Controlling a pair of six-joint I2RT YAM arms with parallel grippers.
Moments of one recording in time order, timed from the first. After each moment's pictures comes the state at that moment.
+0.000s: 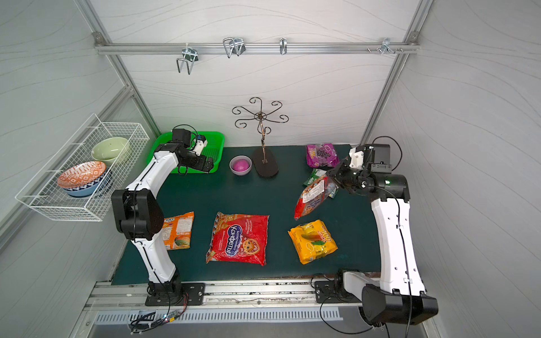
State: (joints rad) left arm -0.01 1.96 1.78 -0.86 0.13 0.24; right arm -0.01 1.17 1.52 -1.09 -0.54 0.62
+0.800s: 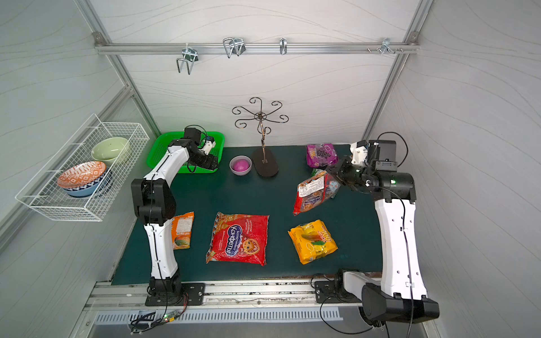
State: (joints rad) left arm -0.04 2.18 2.00 -0.94 0.15 0.25; right arm -0.01 1.18 1.60 -1.13 -0.59 0.59
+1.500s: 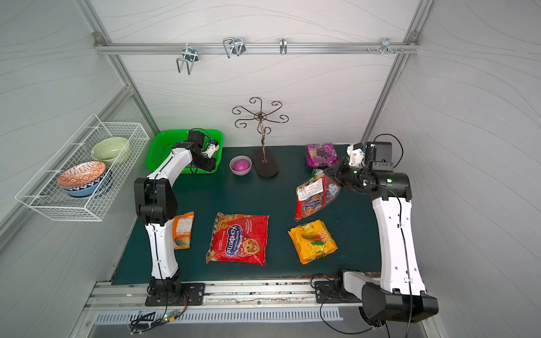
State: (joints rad) left arm -0.06 2.18 1.95 -0.90 0.11 0.32; right arm -0.01 1.18 1.54 -1.10 -0.62 0.59
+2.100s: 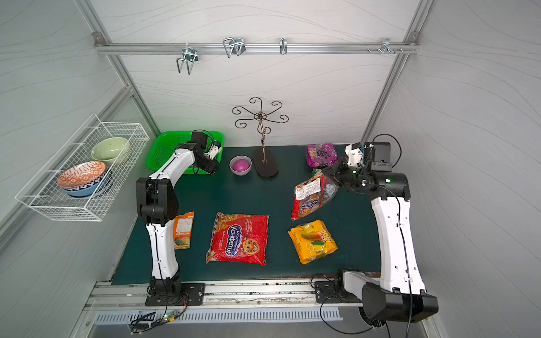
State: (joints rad) left arm -0.08 2.18 1.93 -0.87 0.03 0.40; right arm -0.01 1.18 1.53 -1.08 -0.65 0.60
